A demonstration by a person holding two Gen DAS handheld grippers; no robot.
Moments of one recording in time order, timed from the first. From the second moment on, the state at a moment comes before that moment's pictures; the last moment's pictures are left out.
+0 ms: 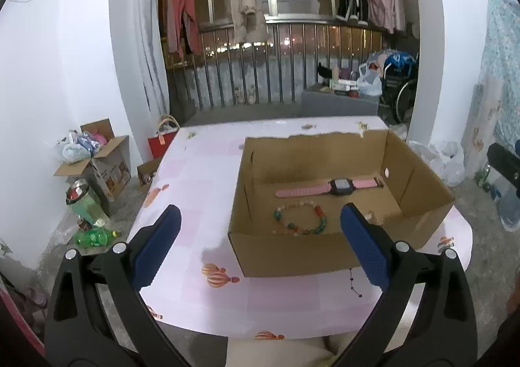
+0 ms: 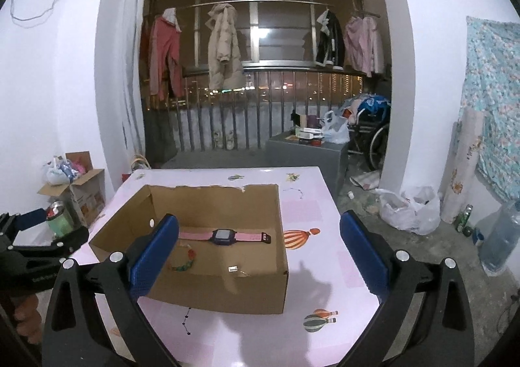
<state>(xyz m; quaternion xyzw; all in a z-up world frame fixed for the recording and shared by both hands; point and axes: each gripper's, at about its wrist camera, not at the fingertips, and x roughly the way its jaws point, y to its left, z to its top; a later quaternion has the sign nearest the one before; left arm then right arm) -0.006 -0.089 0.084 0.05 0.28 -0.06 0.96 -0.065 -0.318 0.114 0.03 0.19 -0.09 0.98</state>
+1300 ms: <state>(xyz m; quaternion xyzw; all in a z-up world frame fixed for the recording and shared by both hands) 0.011 -0.084 0.054 0.03 0.37 -0.03 0.93 -0.037 -0.318 0.062 0.04 0.32 -0.12 0.94</state>
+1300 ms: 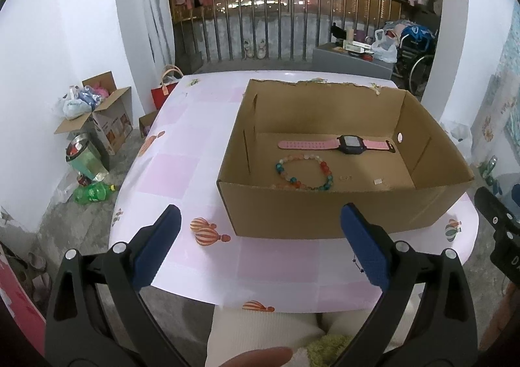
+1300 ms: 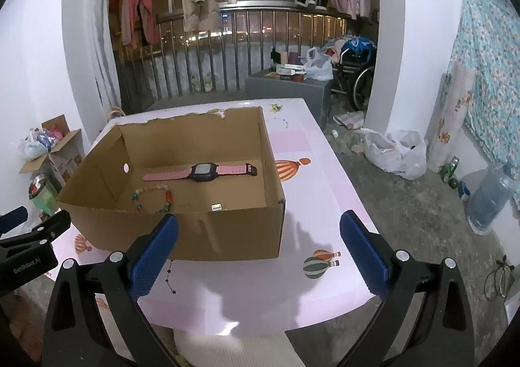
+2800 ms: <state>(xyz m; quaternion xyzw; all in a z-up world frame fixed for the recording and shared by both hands) 0.018 -0.083 0.041 0.02 0.40 -0.04 0.92 -0.041 -0.324 0.052 0.05 0.34 -0.12 0.93</state>
